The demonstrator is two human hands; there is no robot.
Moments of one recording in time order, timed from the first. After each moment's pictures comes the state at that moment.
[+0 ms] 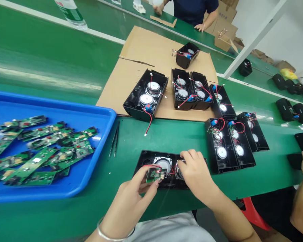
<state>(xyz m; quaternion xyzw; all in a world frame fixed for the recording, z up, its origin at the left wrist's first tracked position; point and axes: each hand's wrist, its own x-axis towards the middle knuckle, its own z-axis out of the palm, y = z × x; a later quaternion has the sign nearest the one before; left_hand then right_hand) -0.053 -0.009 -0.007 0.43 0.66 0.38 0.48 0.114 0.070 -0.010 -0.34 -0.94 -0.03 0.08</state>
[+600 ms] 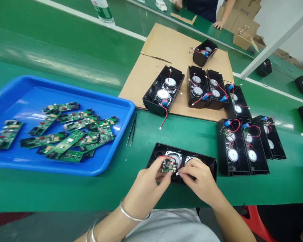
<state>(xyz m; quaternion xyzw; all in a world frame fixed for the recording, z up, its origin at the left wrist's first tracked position) -0.050 -0.005 -0.006 0.44 0.65 0.40 0.48 0.110 0.057 -0.016 -0.31 -0.86 0.32 0.24</state>
